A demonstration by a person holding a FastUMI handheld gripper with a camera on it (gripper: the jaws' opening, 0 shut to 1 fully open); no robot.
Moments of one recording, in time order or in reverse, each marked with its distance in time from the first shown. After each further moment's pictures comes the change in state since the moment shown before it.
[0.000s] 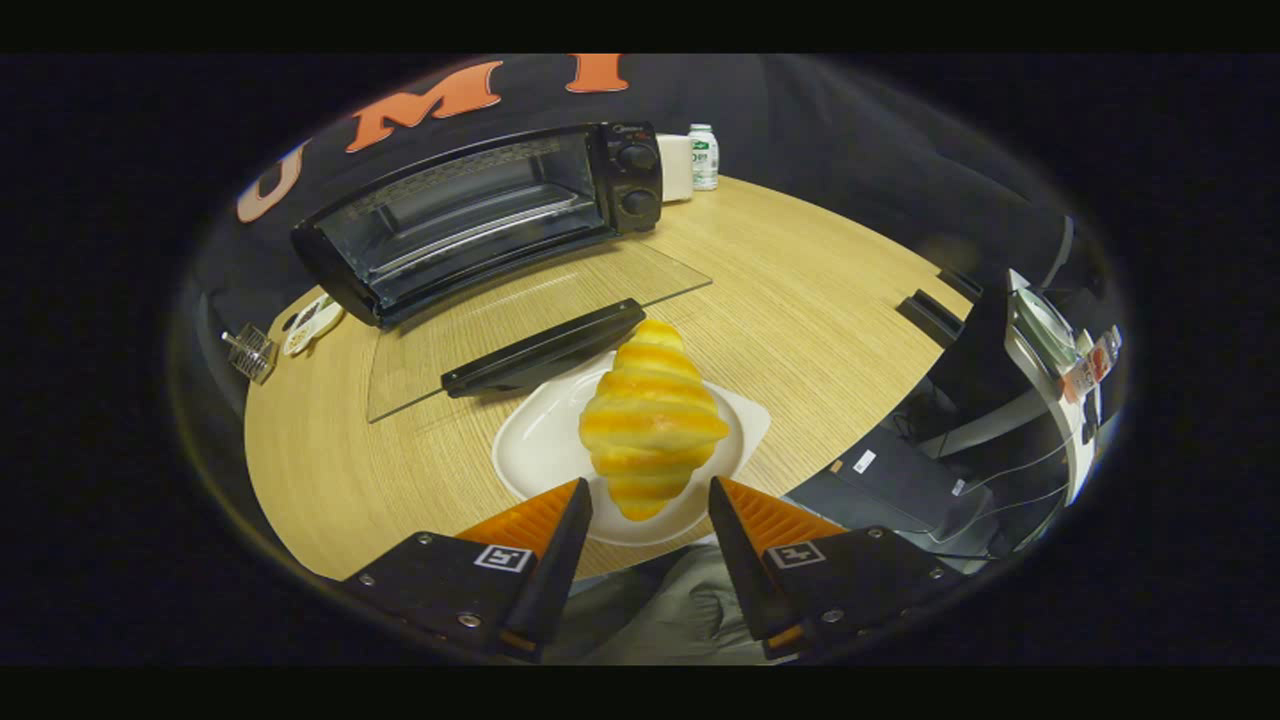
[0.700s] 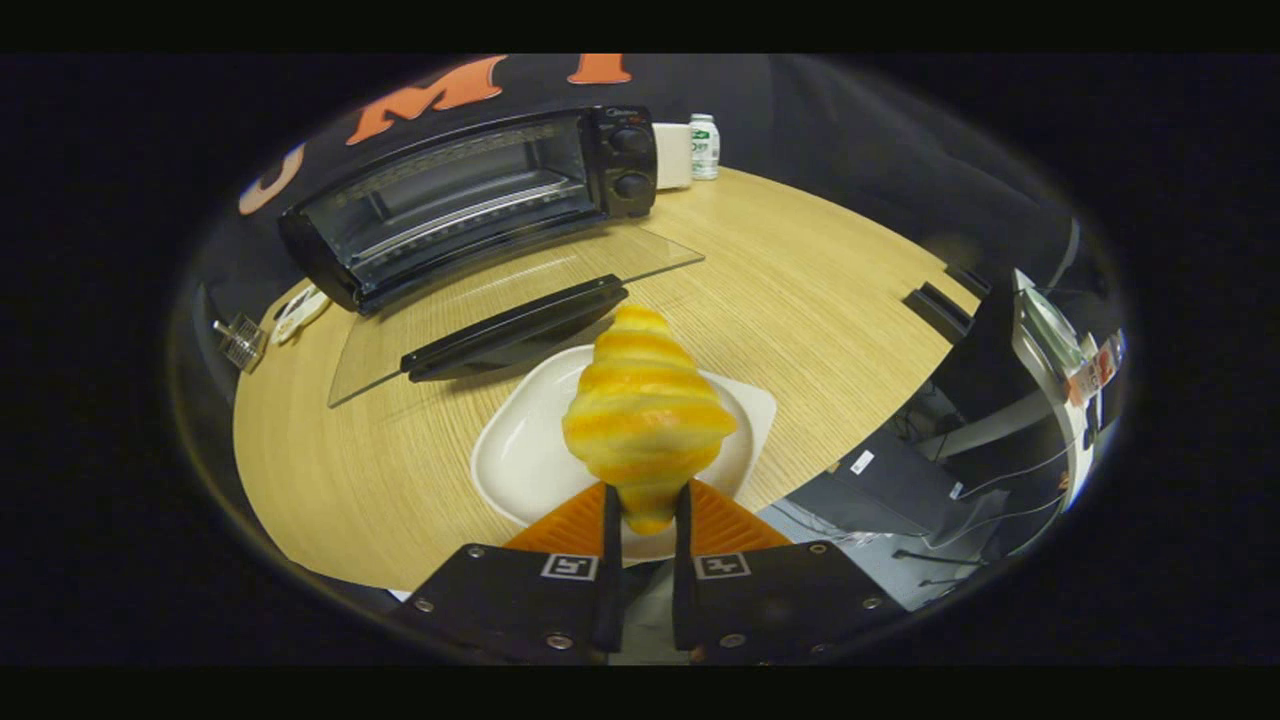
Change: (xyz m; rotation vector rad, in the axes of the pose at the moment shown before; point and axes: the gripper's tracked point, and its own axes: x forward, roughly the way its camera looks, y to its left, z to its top) arm 0.011 -0.016 -0.012 0.028 0.031 0.021
